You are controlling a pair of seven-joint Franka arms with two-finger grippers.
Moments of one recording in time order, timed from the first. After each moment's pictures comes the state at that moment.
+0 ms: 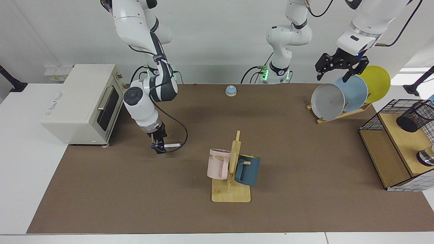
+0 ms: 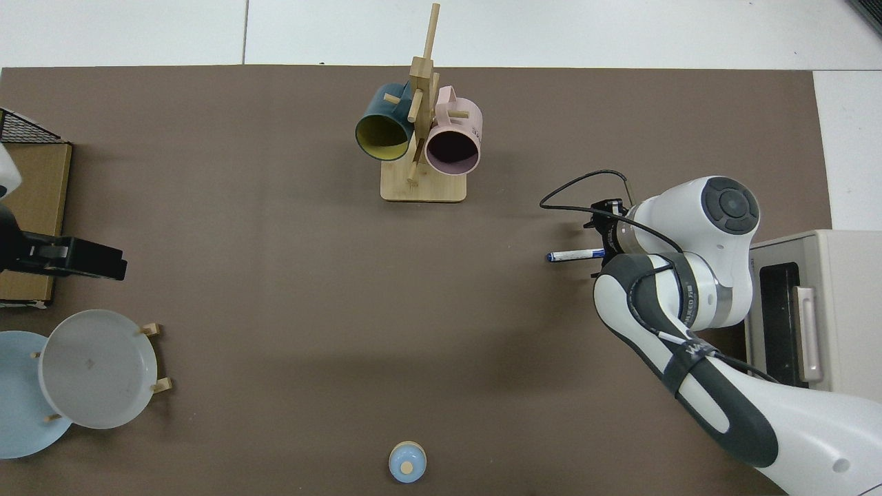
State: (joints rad) left arm -0.05 -0.04 -0.01 -1.53 -0.02 1.45 0.08; right arm 0.06 0.29 0.10 -2.05 0.12 2.36 1.56
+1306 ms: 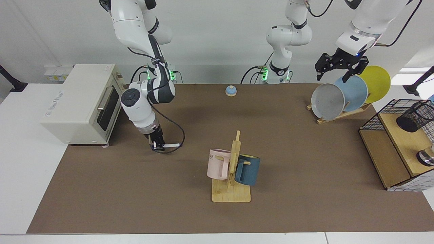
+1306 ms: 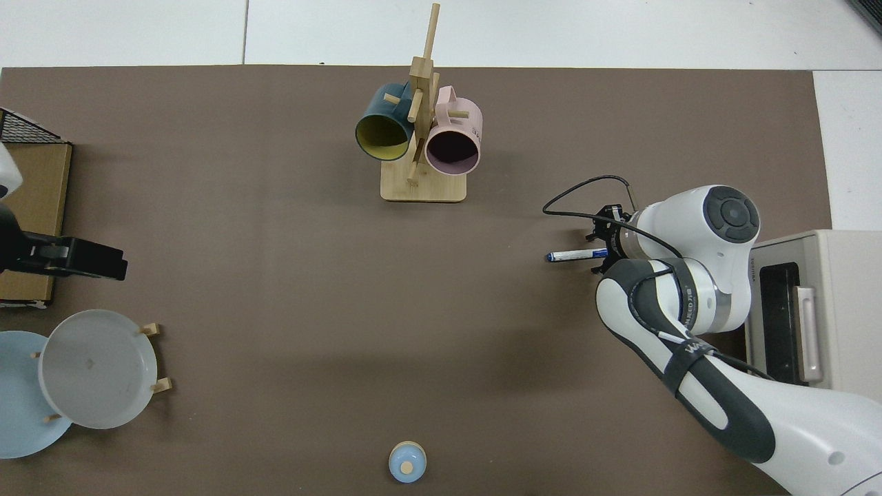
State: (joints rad) left arm -0.05 -0.04 -0.01 -1.53 -0.02 1.45 0.08; right arm 0.04 0.30 0.09 -2.08 0.12 2.41 1.52
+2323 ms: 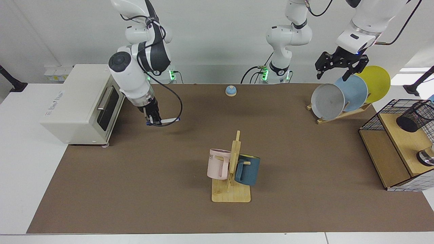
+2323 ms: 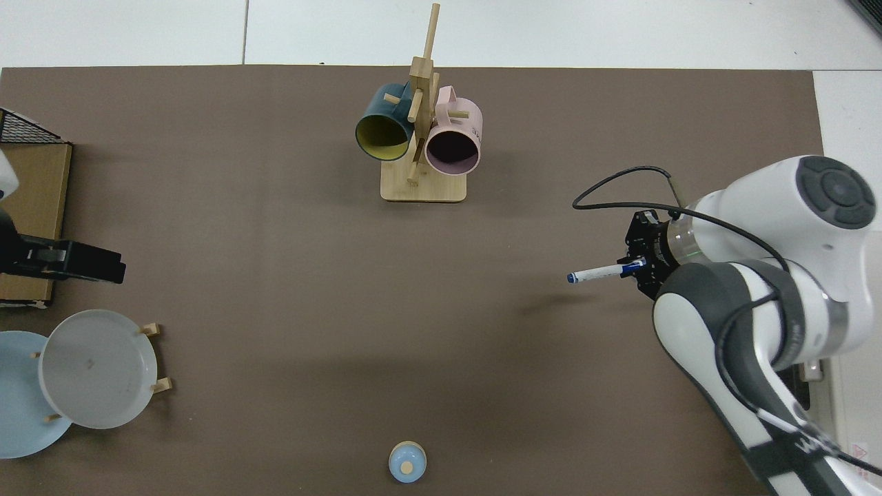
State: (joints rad) left arm -0.05 -0.05 -0.01 -1.53 -0.02 1.44 0.08; right arm 0.05 0.03 0.10 -1.99 0.12 1.97 1.52
